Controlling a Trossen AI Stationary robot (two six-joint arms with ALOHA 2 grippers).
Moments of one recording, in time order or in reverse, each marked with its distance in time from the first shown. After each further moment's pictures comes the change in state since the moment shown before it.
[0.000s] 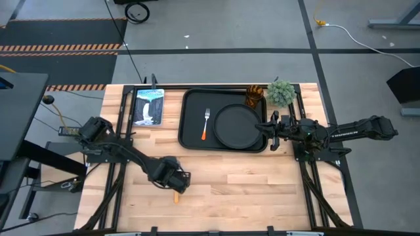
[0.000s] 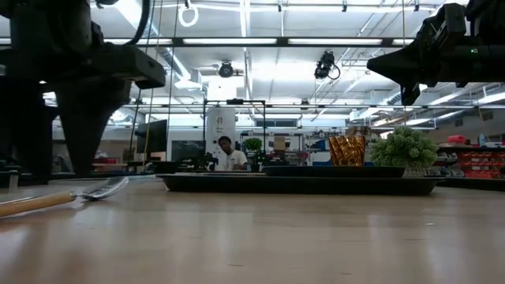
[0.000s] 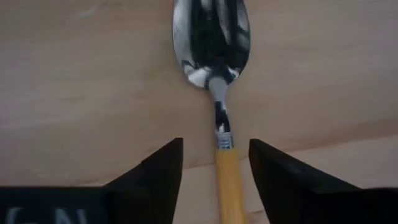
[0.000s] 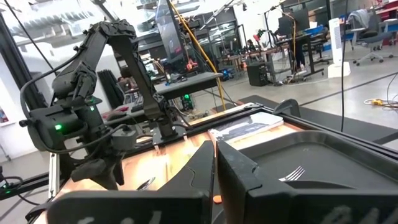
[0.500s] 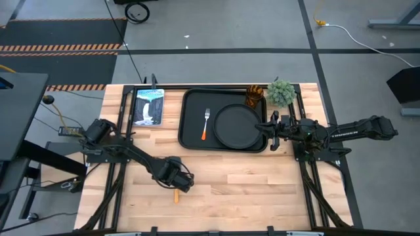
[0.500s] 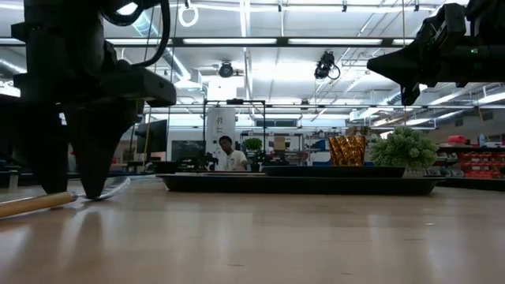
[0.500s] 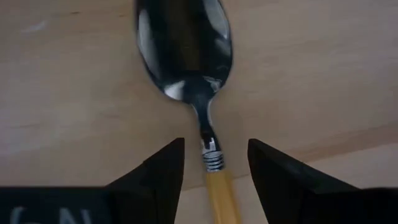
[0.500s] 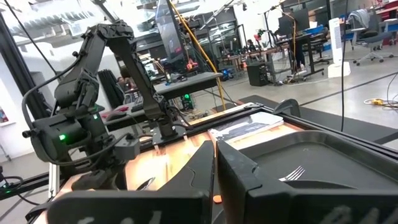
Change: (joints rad) left arm 0.023 0.065 0.000 0.065 0.010 0.105; right arm 0.000 0.000 0.000 0.000 0.000 0.000
